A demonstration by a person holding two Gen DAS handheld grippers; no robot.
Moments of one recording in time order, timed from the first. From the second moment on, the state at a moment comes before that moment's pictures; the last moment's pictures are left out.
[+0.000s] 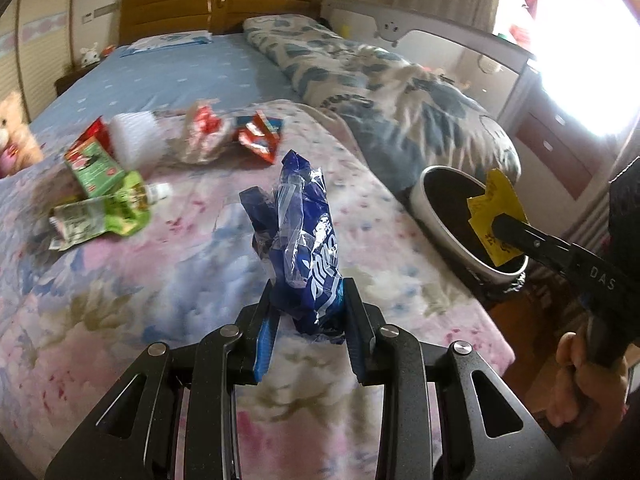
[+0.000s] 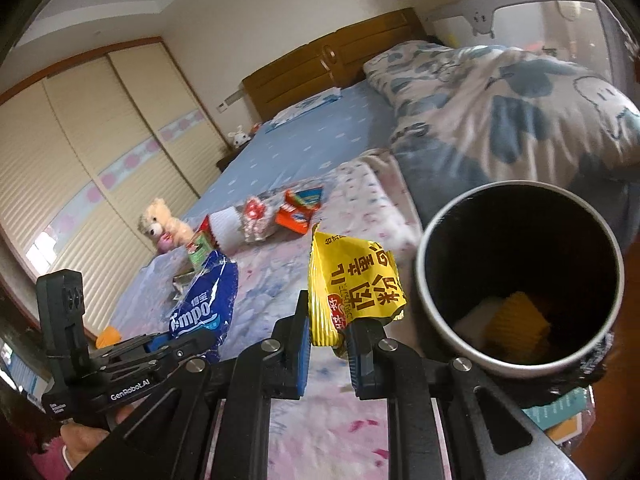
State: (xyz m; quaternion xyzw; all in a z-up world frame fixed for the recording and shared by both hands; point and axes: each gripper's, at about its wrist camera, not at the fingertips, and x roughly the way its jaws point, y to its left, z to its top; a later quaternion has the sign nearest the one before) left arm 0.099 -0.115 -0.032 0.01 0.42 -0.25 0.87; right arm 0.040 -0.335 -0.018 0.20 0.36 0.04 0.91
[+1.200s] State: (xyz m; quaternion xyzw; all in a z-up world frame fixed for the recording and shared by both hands) left arm 0.088 -0.258 -0.025 0.08 0.41 -0.36 0.83; right arm 0.014 -0.432 -0.034 0.24 0.36 -0.04 0.90
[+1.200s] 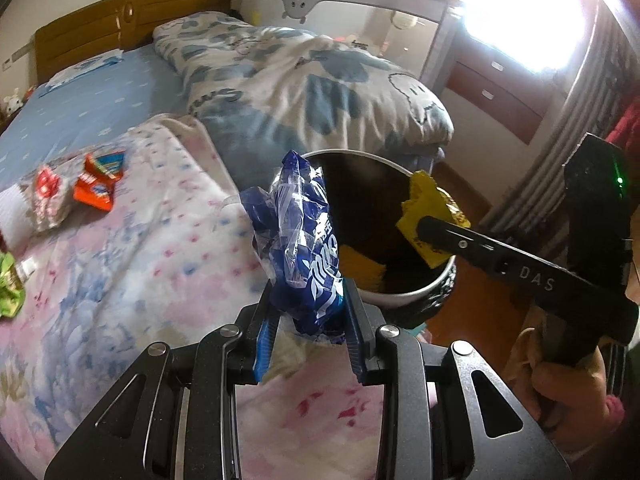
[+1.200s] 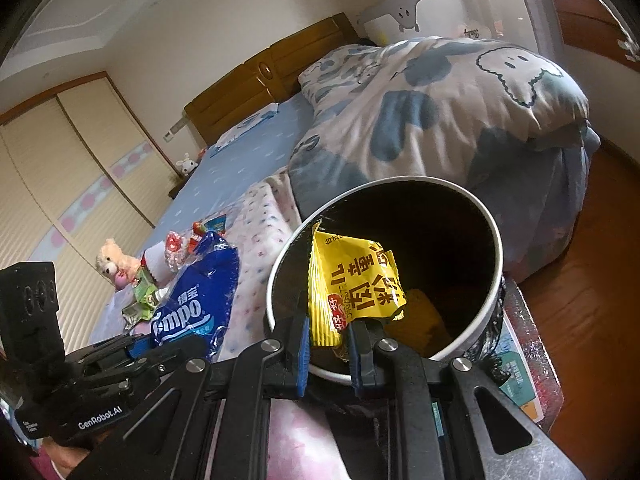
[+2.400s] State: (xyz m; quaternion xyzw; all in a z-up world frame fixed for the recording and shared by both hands) left arm 0.116 -0.273 -0.047 0.05 0.45 -0.36 0.82; right arm 0.034 -0.468 -0.046 0.27 0.37 -0.06 0.88
